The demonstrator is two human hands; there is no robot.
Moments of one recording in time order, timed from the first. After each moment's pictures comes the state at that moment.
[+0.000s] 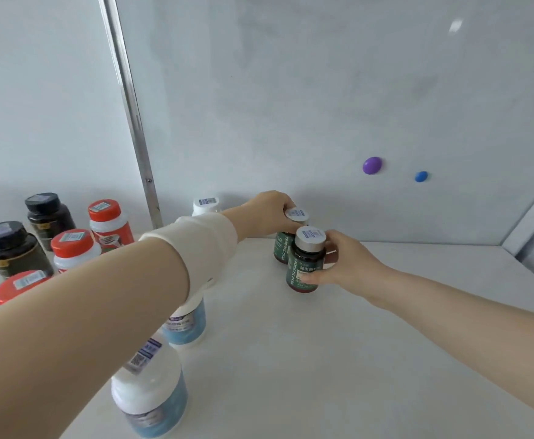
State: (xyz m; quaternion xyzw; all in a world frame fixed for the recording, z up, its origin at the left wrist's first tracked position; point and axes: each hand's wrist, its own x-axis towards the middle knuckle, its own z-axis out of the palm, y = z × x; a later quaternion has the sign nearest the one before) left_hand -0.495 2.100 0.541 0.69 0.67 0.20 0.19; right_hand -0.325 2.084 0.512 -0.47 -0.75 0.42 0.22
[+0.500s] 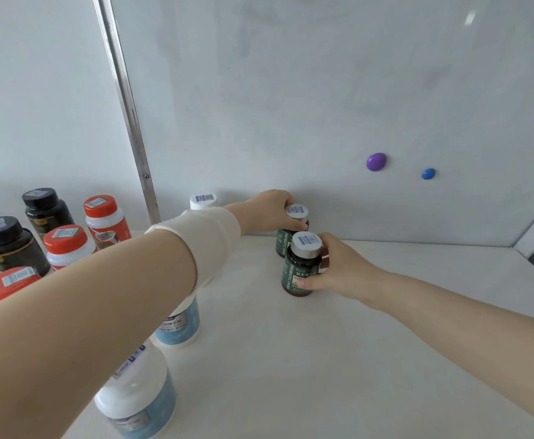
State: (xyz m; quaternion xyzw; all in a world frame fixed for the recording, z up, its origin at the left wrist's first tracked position) left_hand -0.491 2.114 0.536 0.68 0.68 0.19 0.19; right_hand -0.327 2.095 0.501 -0.46 -0.76 0.43 0.16
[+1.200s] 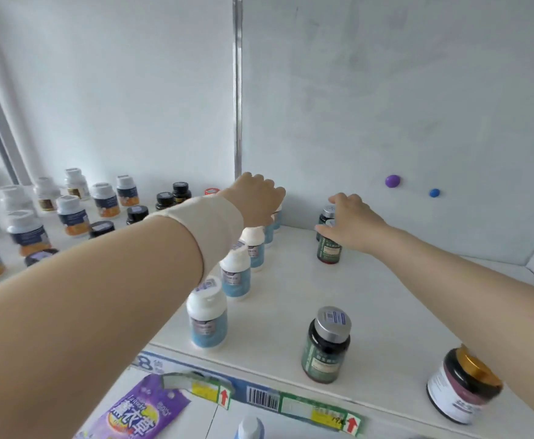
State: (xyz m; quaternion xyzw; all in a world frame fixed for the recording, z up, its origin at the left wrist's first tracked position) left_hand -0.481 1.902 0.602 0.63 0.73 -0.11 -0.26; right_hand -0.321 1.969 0.590 -0.45 -0.88 0.08 0.12
